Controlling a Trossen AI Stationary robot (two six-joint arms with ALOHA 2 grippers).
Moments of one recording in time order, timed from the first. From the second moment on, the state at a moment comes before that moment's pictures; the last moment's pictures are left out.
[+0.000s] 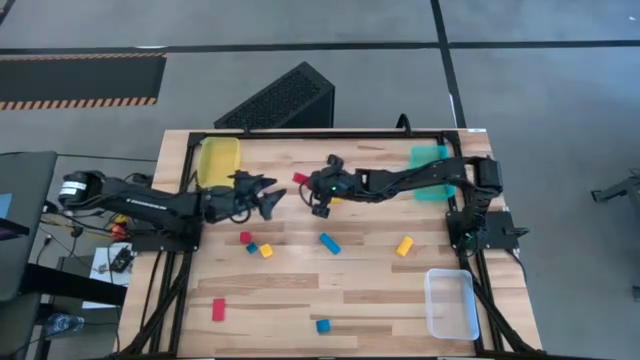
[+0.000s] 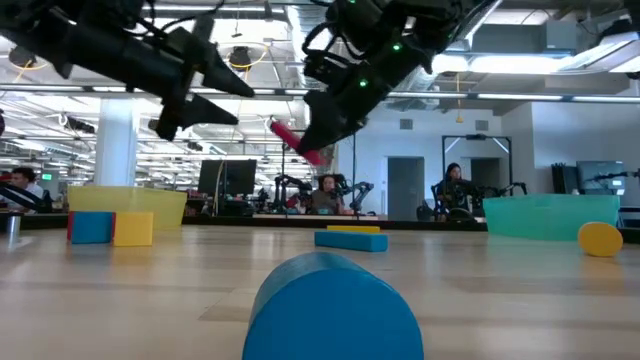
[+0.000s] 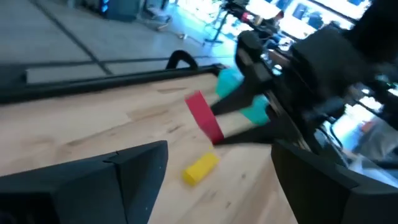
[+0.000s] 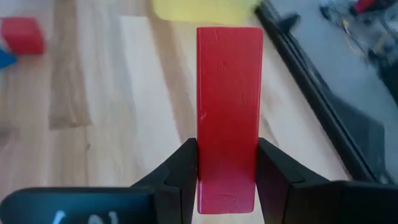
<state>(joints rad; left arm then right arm) 0.02 1.05 0.34 0.48 -0.50 -0.60 -0.11 1.85 1.24 -0.02 0.32 -0.09</state>
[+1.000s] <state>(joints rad) 0.41 1.18 0.47 0.35 0.16 -0.85 -0.12 1.95 1.40 -0.05 0.33 -0.36</state>
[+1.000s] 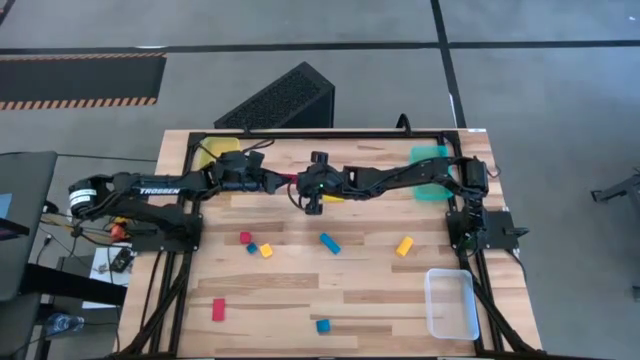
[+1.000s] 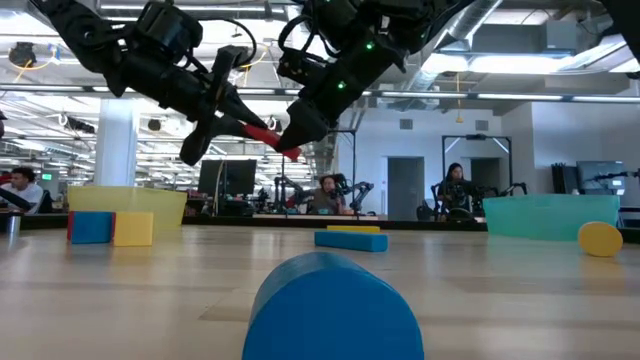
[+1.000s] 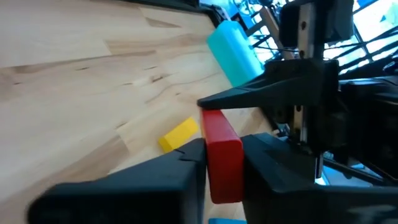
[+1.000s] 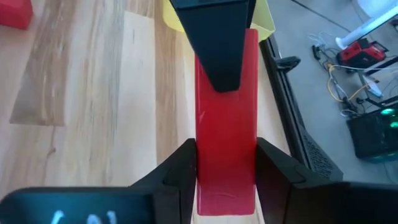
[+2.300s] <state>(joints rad) 0.49 0.94 0.75 -1.06 -0.54 -0.95 -0.27 1.70 1.16 0.03 -0.02 0.28</state>
